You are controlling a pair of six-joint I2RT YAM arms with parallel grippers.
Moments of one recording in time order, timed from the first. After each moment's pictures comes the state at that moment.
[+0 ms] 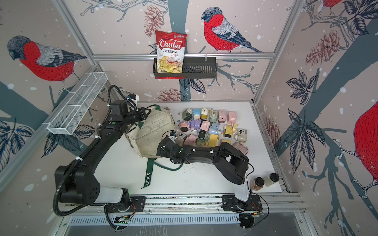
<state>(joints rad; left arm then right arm) -0.08 1.41 1.16 -0.21 0.47 -0.39 1.13 1.94 1.22 -0.04 0.14 1.05</state>
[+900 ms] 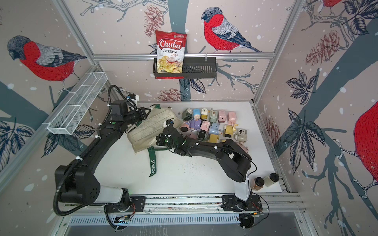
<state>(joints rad) -0.08 1.41 1.17 -0.21 0.44 -0.39 1.01 1.88 1.34 0.12 -0.06 0.85</state>
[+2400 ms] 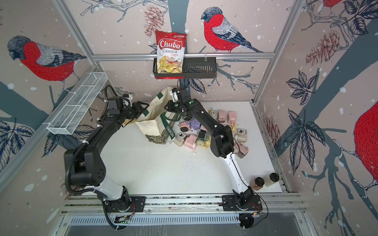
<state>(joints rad) 0.08 1.58 1.28 -0.18 0.60 -0.66 0.67 2.39 2.36 -0.57 -0.45 0.52</state>
